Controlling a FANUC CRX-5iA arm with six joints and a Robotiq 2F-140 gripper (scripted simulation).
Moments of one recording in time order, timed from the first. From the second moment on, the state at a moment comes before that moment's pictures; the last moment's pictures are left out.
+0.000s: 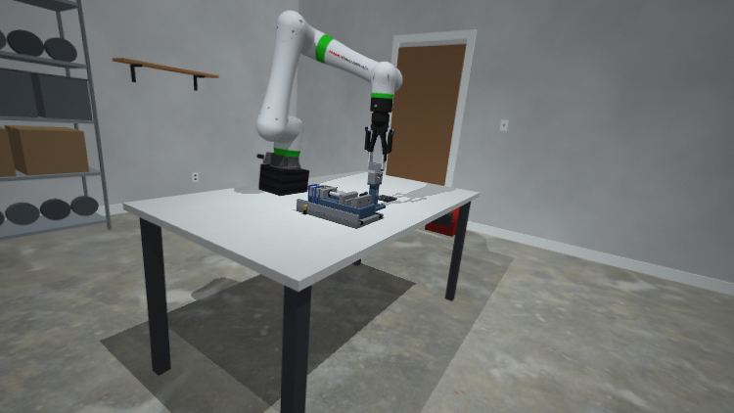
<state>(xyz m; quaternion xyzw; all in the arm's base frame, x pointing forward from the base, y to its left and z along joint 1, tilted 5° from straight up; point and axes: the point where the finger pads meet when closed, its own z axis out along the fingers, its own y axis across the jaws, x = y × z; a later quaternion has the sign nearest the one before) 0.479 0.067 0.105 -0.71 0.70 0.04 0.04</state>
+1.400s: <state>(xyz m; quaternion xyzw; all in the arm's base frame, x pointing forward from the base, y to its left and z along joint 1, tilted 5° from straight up) 0.479 0.068 0.105 -0.71 0.70 0.03 0.04</state>
